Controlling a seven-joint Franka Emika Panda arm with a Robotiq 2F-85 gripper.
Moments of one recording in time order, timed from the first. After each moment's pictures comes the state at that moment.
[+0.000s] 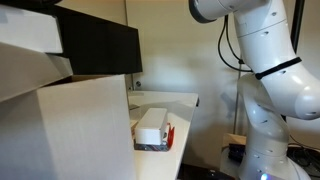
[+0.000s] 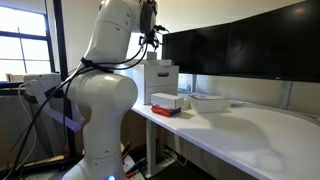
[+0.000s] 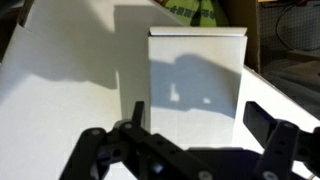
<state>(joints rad) 0.53 0.35 0.43 -0.97 -0.11 1.24 -0.55</state>
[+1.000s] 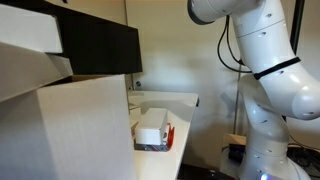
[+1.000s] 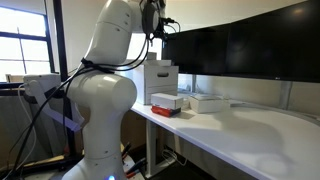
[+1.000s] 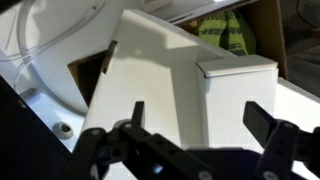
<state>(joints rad) 0.48 0.36 0.34 -0.85 -0.11 1.20 -0.55</state>
